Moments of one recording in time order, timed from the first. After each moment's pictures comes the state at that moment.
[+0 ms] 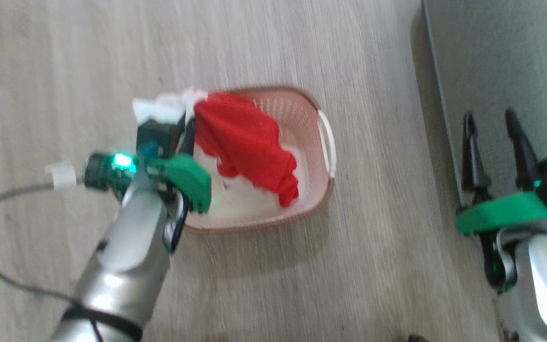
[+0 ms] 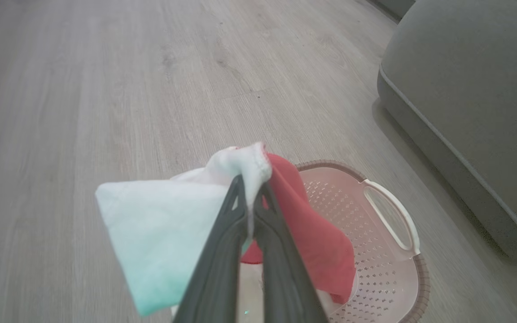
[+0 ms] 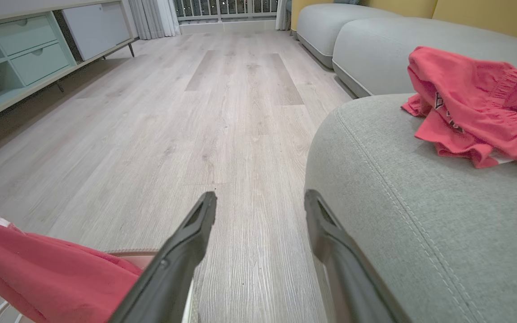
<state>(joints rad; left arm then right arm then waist) -0.69 0.03 -0.39 0.83 -0.24 0.05 -0.25 -0.27 -0.08 -0.10 0.20 0.16 0.13 -0.26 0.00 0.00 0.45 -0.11</state>
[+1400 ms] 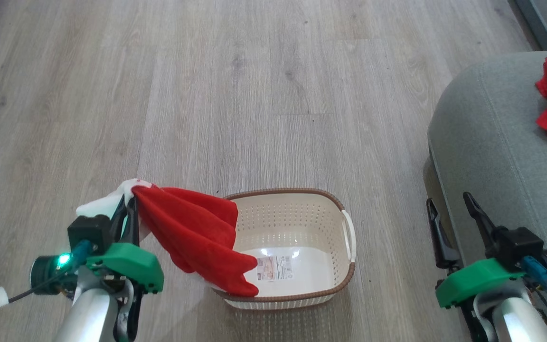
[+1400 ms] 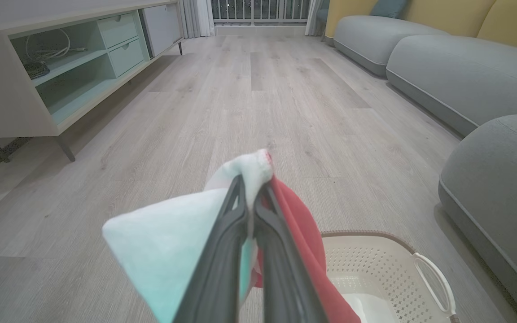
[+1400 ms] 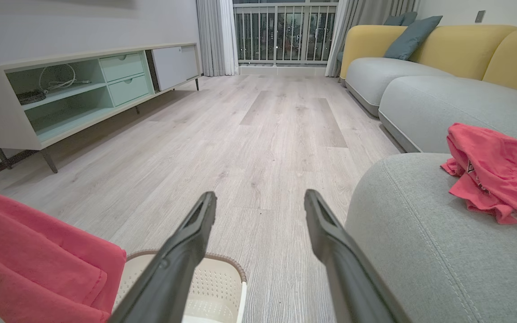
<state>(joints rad) -0.20 0.18 -0.23 0.37 -0.31 0.14 -0.22 -0.06 -0.11 0.01 0.27 0.13 0.13 -0.26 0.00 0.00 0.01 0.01</state>
